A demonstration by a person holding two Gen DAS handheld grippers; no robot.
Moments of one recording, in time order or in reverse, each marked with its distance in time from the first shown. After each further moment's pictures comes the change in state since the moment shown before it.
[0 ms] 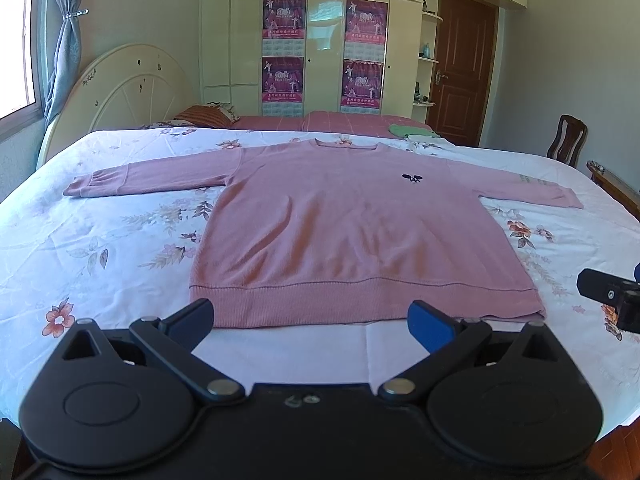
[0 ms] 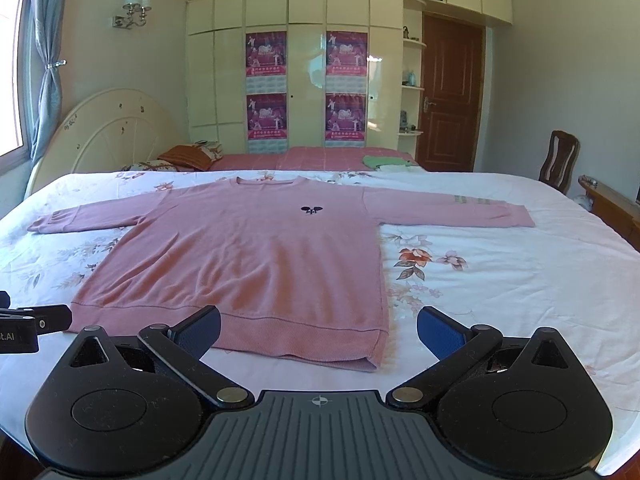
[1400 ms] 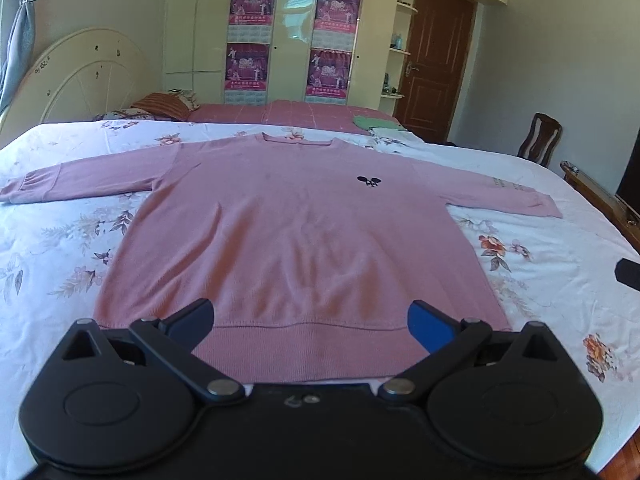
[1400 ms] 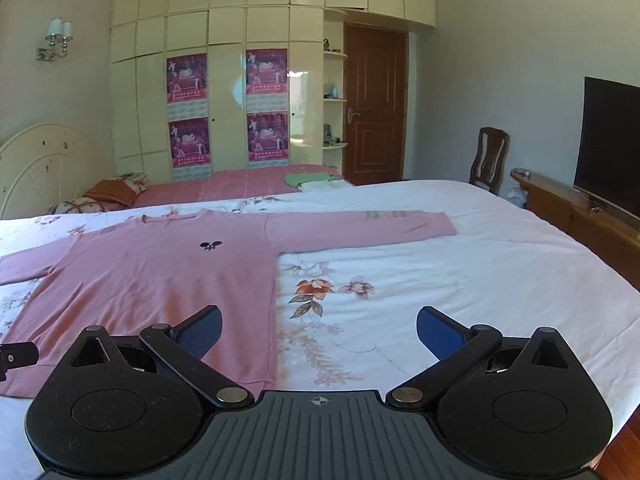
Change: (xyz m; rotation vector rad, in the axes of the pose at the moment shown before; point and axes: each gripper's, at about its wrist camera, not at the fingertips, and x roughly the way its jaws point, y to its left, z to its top) left arm 0.079 -0.050 0.041 -0.005 0.040 -0.100; right arm 0.019 -0.085 0.024 0.117 -0.066 -0.202
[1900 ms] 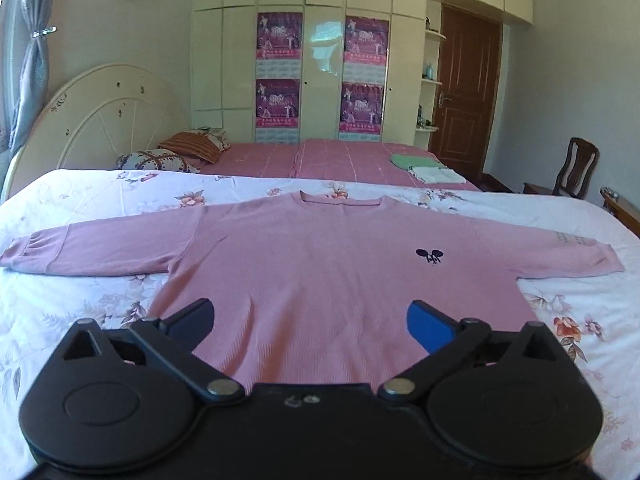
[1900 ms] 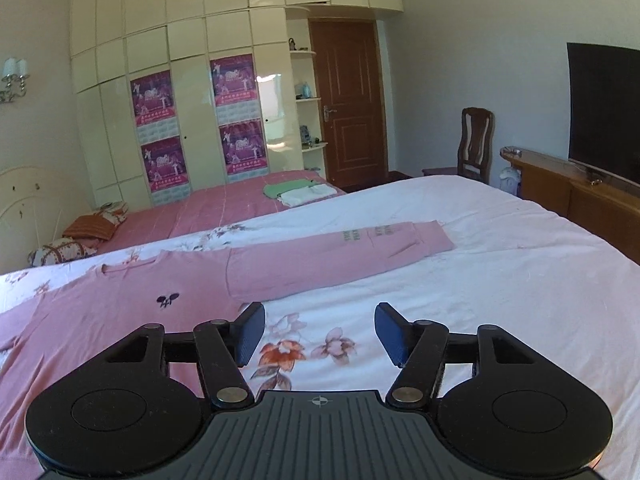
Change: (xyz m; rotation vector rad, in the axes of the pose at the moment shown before) left arm 0.090 0.021 0.083 0.021 -0.096 0.102; right arm 0.100 -0.061 0.067 0.150 0.001 -0.007
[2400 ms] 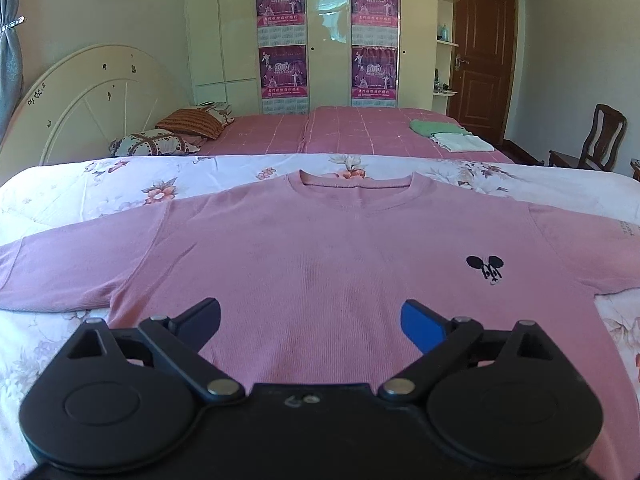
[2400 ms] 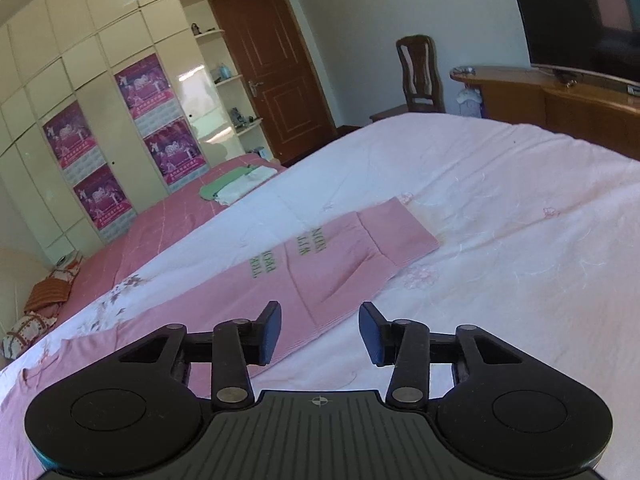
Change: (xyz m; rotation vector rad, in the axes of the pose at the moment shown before) left arm 0.145 -0.021 0.034 0.022 0.085 0.066; right arm 0.199 -0.124 0.058 0.301 0.097 -0.079
